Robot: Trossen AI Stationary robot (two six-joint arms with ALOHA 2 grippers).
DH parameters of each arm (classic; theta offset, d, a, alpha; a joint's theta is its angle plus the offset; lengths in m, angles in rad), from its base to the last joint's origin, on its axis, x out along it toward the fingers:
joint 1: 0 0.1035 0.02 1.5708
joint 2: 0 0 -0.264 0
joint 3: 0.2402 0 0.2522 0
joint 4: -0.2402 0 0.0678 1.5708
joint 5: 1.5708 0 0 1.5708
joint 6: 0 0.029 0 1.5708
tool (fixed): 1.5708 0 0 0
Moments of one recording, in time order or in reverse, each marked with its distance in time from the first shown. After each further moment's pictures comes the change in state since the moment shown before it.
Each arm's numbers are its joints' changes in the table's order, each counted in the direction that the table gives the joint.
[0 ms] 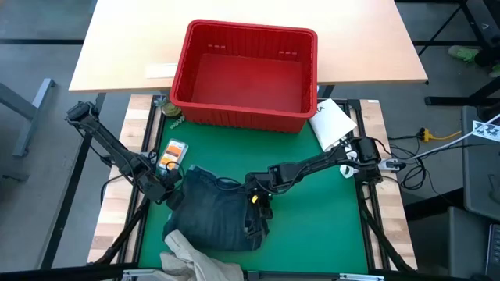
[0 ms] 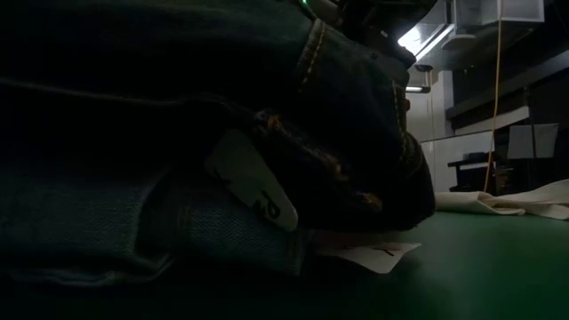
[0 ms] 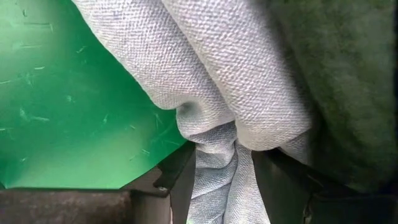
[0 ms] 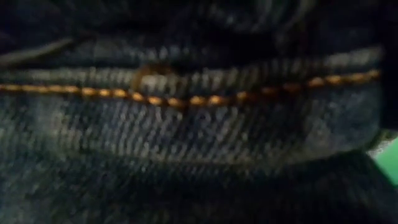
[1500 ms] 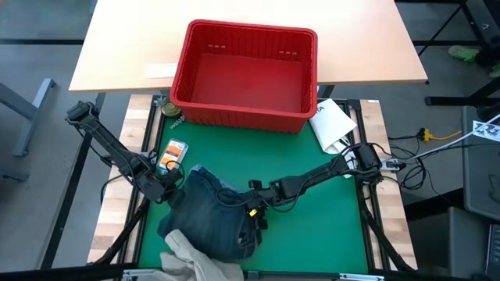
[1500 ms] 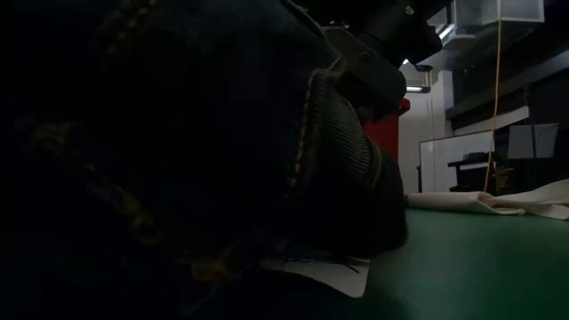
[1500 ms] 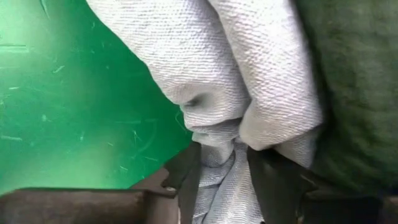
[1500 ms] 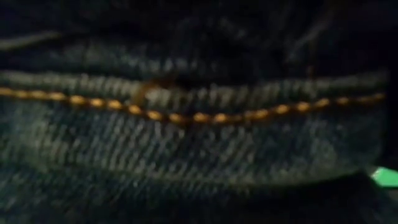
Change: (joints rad) left arm 0.000 0.001 0.002 0.054 -0.068 -0.001; right arm 0.117 -0.024 0.004 0.163 0.301 -0.005
